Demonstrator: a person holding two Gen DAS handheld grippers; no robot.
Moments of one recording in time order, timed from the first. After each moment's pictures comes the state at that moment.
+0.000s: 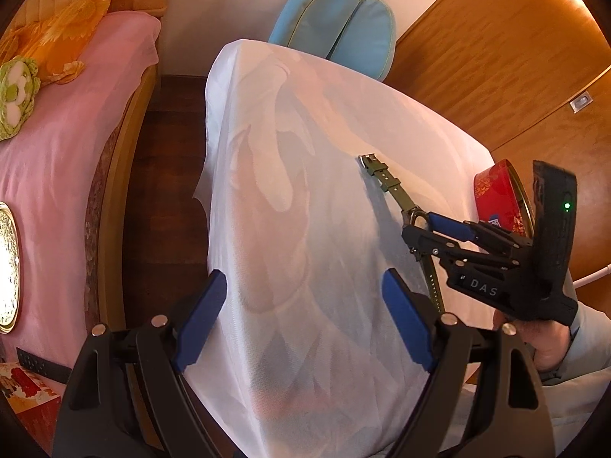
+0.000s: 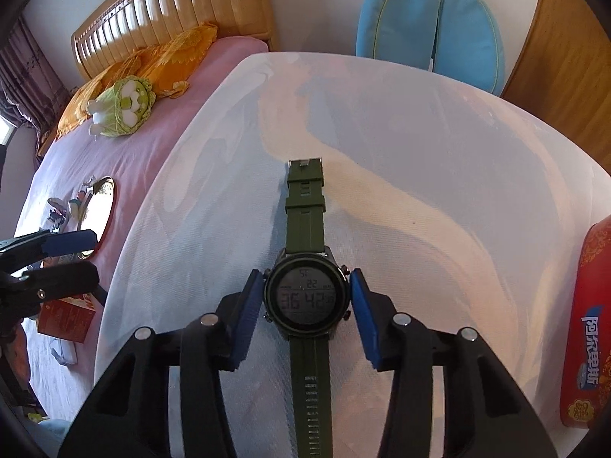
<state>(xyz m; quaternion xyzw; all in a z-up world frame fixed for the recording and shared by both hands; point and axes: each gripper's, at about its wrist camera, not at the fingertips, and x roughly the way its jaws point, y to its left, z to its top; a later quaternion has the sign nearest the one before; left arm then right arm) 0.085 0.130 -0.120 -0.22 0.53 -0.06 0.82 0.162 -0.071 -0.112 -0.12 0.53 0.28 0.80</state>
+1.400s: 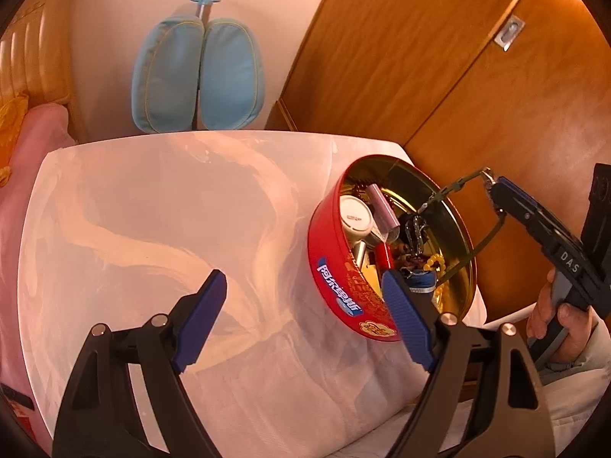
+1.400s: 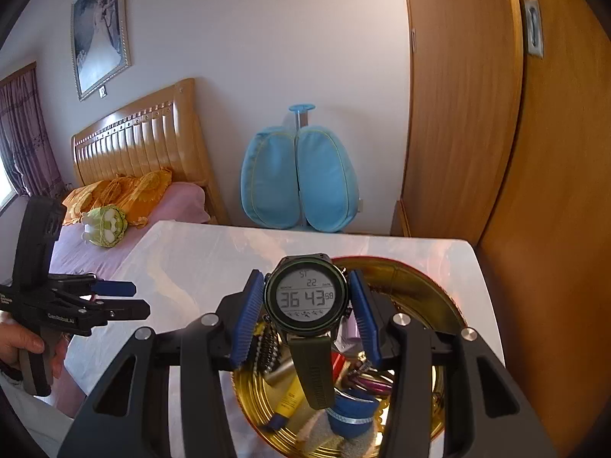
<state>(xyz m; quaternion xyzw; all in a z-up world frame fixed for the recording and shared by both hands) 0.175 -0.176 -0.025 -0.13 0.47 -0.12 0.86 0.211 -0.425 0.026 -0.04 0.34 0.25 0.91</state>
